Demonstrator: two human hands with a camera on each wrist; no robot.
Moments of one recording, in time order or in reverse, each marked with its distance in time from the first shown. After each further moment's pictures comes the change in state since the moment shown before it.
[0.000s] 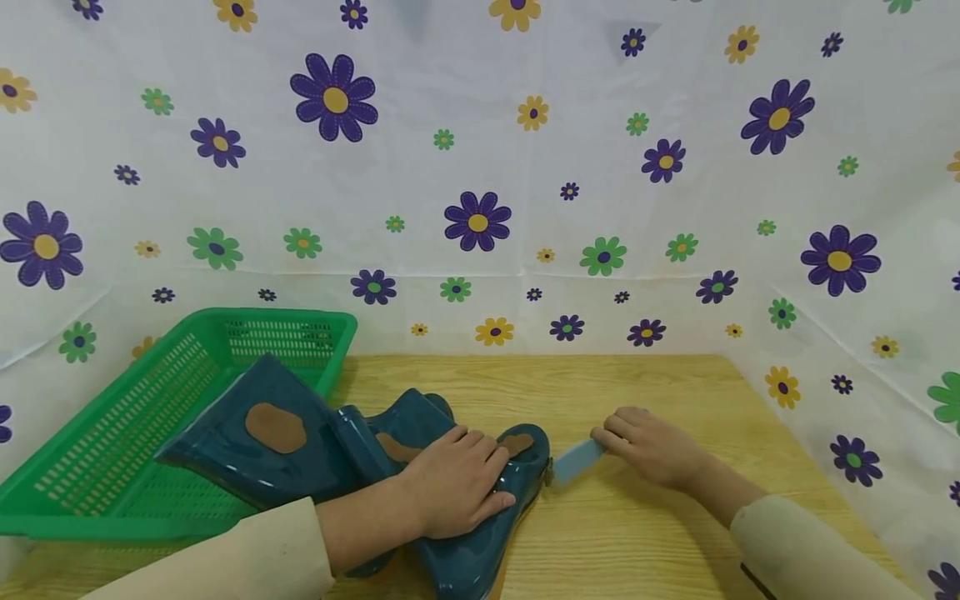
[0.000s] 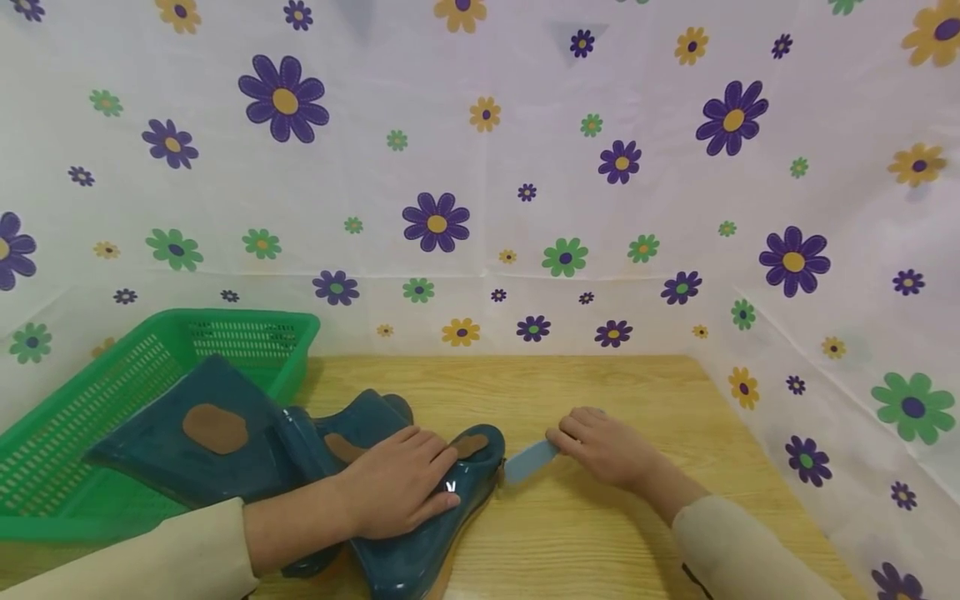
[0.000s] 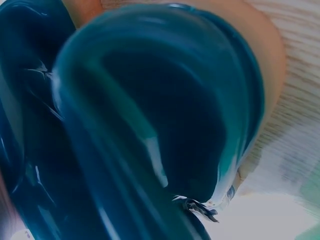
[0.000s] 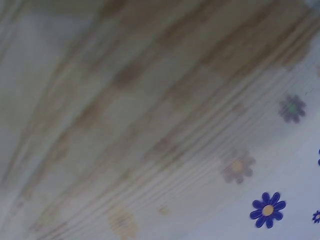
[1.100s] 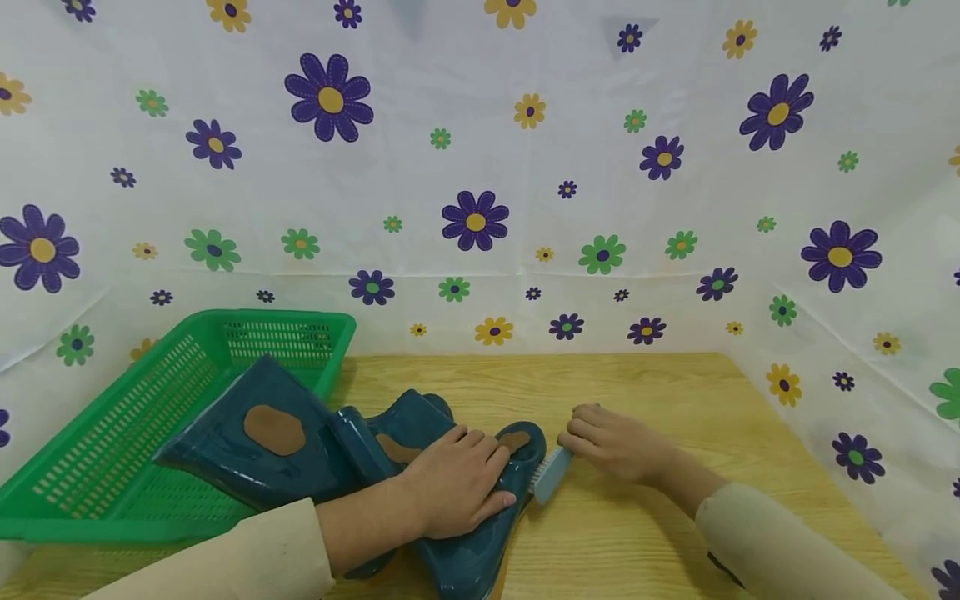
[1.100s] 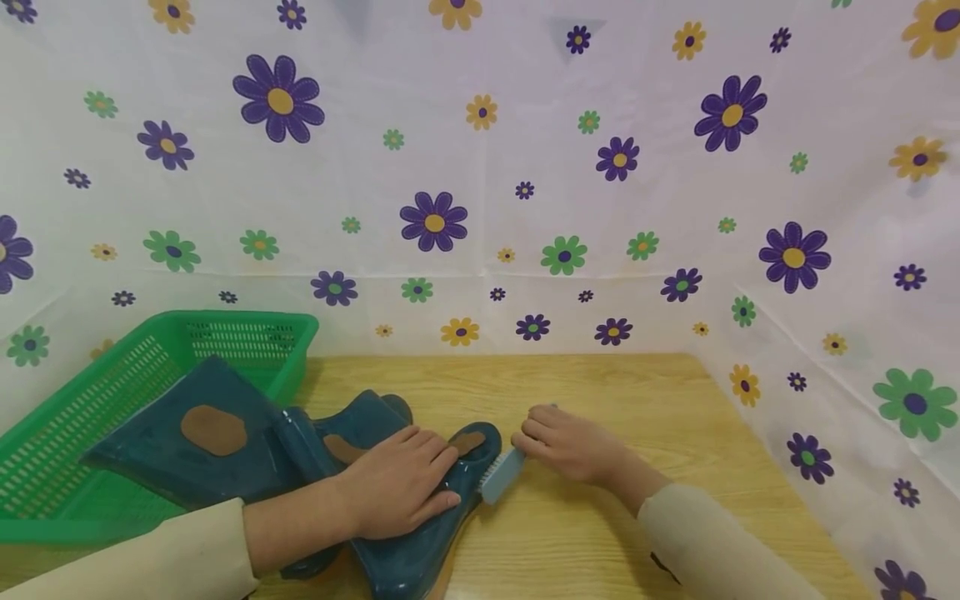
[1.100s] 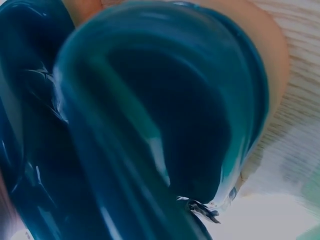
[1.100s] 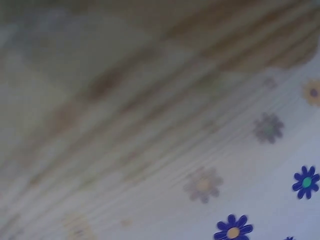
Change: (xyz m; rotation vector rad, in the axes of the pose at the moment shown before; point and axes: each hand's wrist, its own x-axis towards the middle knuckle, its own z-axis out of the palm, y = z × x) left_hand 0.002 0.003 -0.002 0.015 -0.013 -0.008; right_hand 0.033 -0.006 0.014 0.050 -0.014 -0.151
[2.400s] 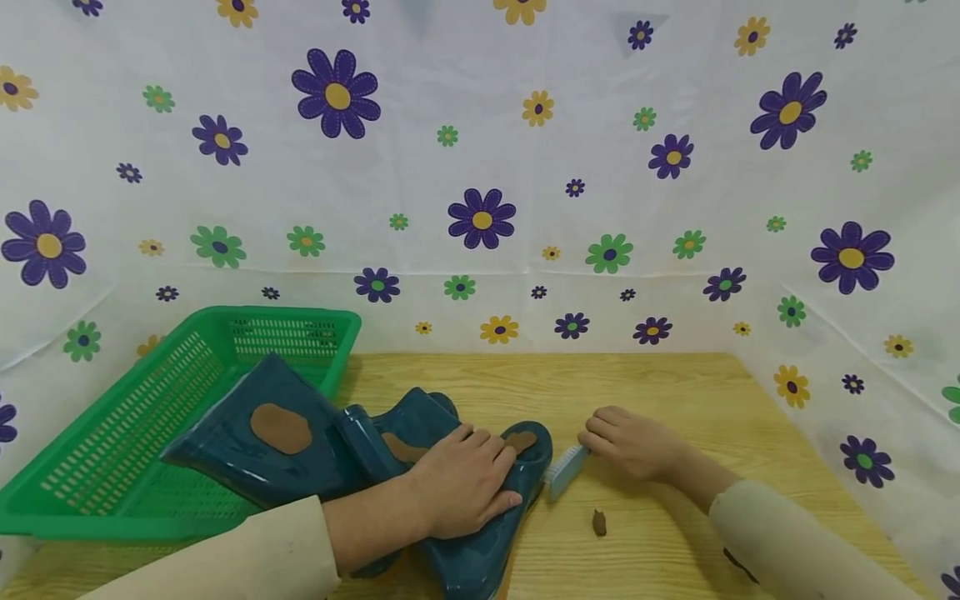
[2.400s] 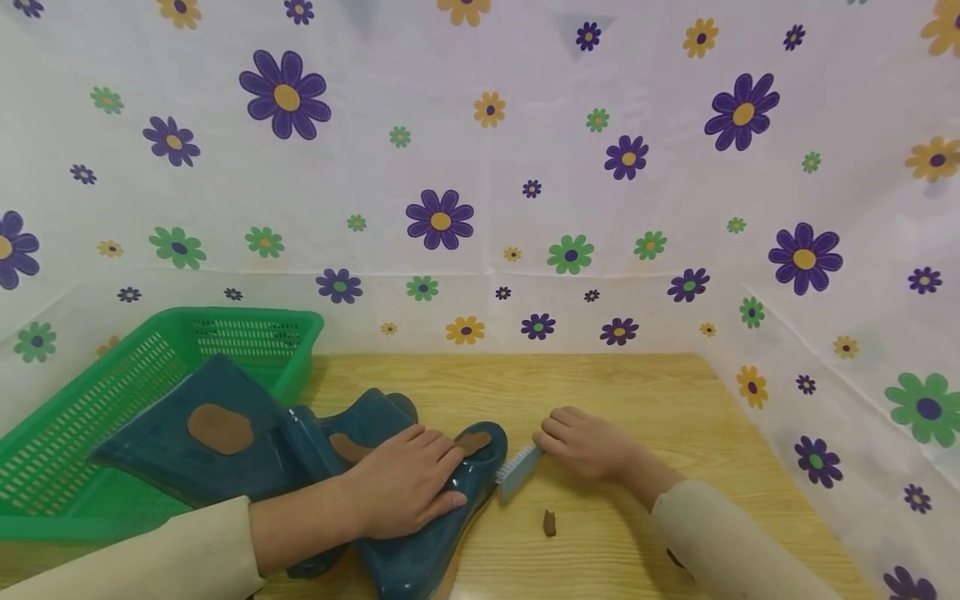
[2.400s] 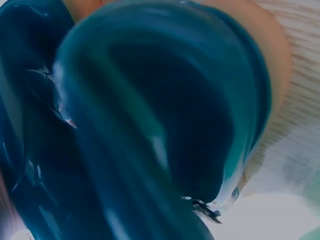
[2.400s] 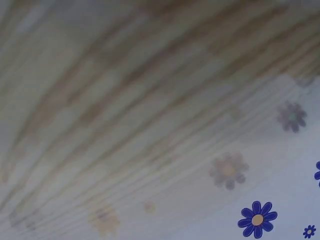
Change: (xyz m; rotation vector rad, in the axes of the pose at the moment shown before) left_hand 0.000 -0.001 -0.001 0.016 0.008 0.002; right_hand -0.016 0.009 0.007 -0.062 -0.051 0.013
